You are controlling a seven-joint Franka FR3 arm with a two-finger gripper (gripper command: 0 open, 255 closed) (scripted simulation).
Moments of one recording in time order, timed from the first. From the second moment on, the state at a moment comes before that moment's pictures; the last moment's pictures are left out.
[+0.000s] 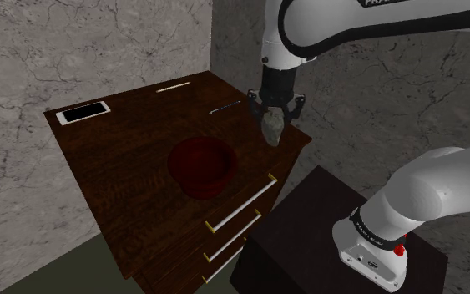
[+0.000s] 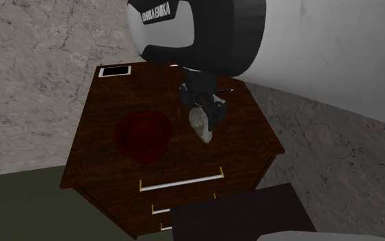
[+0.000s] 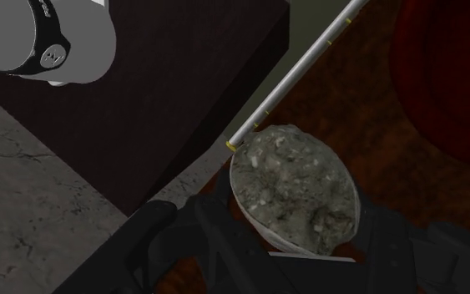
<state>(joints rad) -0.26 -0.49 0.50 -2.39 0.24 1.79 1.06</state>
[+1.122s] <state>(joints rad) -0.24 -0.09 0.77 -1.99 0.12 1.78 1.45</state>
